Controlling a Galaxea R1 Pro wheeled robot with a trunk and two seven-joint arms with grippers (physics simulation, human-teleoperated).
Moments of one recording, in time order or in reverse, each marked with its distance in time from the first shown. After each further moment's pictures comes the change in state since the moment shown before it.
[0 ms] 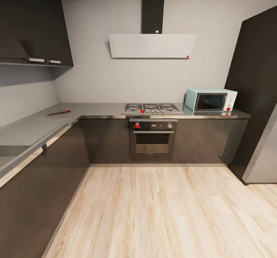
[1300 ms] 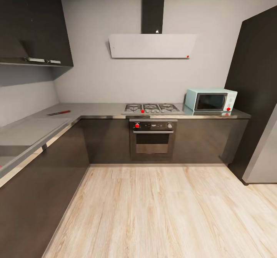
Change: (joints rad) left arm -0.004 -0.003 0.000 -0.367 0.000 -0.204 0.000; right arm 0.000 -0.023 -0.003 -0.472 0.005 -0.073 -0.039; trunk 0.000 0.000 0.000
